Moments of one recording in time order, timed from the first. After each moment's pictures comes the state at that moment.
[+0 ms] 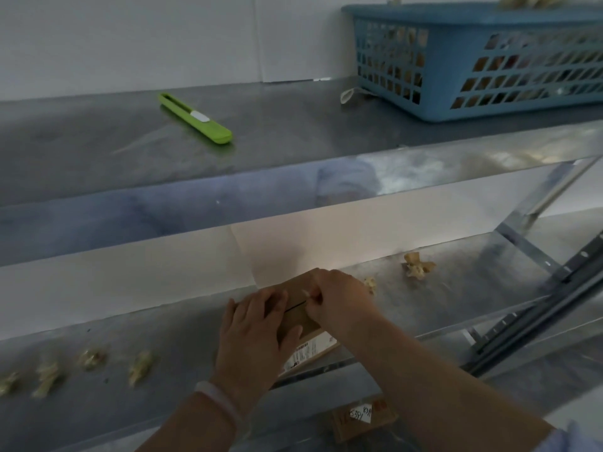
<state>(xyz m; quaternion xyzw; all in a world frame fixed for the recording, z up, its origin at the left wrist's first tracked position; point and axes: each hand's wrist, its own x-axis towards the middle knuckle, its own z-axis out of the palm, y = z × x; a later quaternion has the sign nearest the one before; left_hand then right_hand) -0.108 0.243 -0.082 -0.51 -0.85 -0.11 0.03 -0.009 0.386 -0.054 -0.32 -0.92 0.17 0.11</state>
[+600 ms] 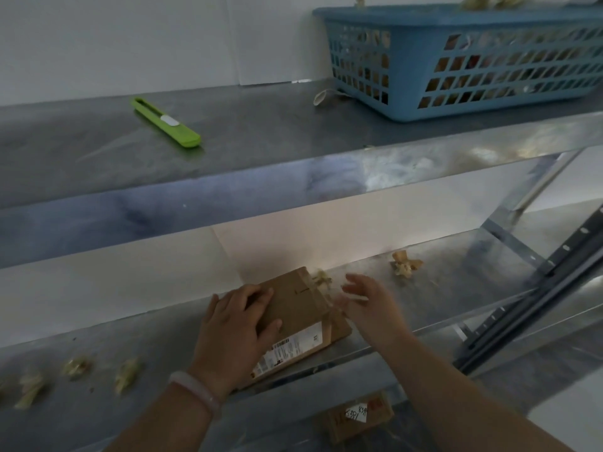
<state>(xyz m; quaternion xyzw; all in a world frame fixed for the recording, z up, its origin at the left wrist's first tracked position) -0.125 0.247 -0.077 -0.54 -0.84 -0.12 -0.01 0.048 0.413 -0.089 -0.44 -0.71 0.51 0.21</state>
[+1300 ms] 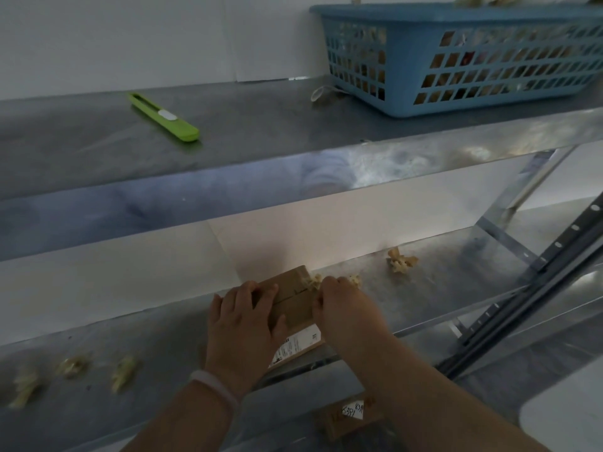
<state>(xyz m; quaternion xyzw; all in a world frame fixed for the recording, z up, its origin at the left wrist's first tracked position) -0.102 0.257 -0.076 -0.50 -0.86 -0.08 0.04 0.020 0.385 -0.065 -0.39 -0.90 0.16 0.10</state>
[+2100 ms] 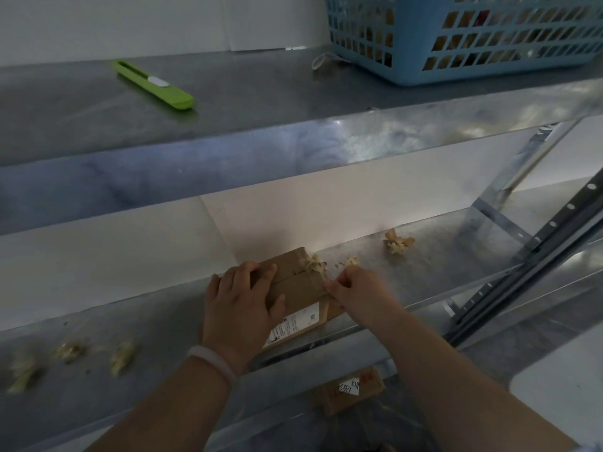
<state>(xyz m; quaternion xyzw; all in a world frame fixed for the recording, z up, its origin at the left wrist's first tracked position) -0.111 0.258 -0.081 -0.51 -0.85 -0.08 0.06 0.042 0.404 -0.079 -0.48 -0.80 0.37 0.07</state>
